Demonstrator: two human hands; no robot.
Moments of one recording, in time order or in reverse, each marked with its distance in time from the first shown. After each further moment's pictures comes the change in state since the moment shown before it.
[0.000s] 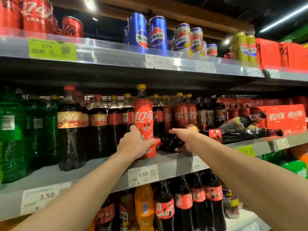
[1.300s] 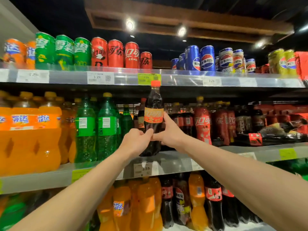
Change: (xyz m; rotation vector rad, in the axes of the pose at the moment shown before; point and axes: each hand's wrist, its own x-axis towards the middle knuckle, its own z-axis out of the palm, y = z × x) left_hand -0.111 -0.091 -0.184 -0.185 0.101 -0.081; right_hand -0.231 -0.041 0.159 -0.148 -0.461 -0.758
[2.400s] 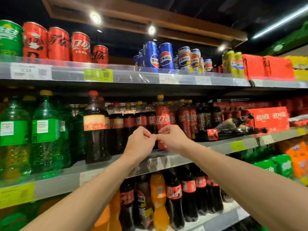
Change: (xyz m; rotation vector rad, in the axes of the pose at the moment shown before) left_hand -0.002 0.068 0.124 -0.195 -0.073 0.178; right_hand -0.032 0.070 -0.120 -0.240 0.278 0.276
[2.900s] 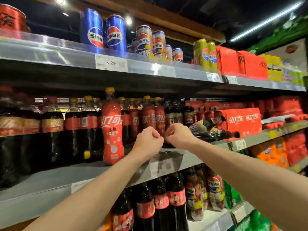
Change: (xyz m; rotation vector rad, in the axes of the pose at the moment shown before) left_hand 0.092 0.041 0.202 0.026 -0.163 0.050; right_hand 0.099 0.131 -0.142 -0.456 0.093 0.067
